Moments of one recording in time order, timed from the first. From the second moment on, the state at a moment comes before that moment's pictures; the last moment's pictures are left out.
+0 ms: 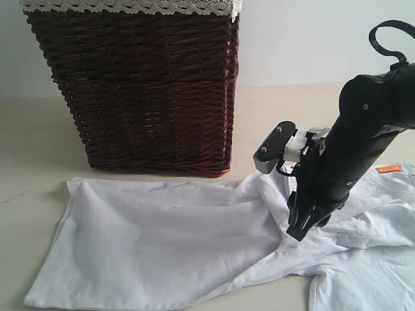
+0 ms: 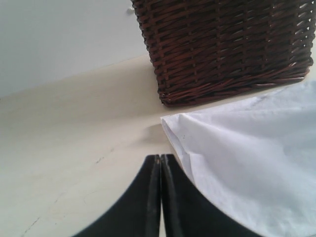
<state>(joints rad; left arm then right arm) -0.09 0.01 0.00 -0.32 0.37 0.48 0.41 1.76 -0.95 0.11 0.66 -0.61</state>
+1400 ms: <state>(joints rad) -0.09 0.01 0.00 -0.32 0.37 0.48 0.41 1.74 -0.95 0.00 0.57 -0.48</state>
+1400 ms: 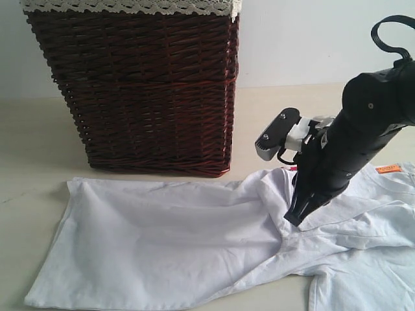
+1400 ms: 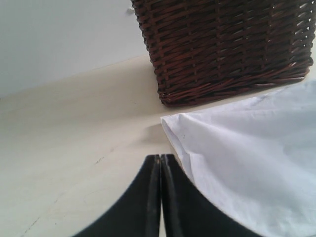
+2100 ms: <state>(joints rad) -0.09 0.01 0.00 -0.32 0.37 0.48 0.41 1.56 -0.83 0.23 1.19 -0.90</state>
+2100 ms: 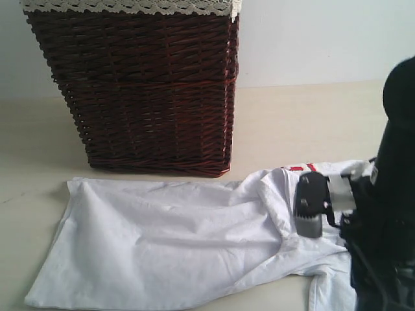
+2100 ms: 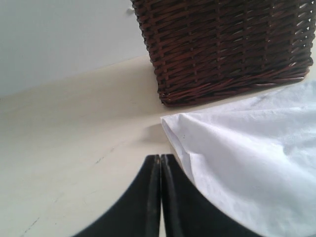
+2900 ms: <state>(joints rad) -0.09 0.01 0.00 -0.32 0.37 0.48 0.41 1.67 -0.54 -0.10 0.81 -0.62</state>
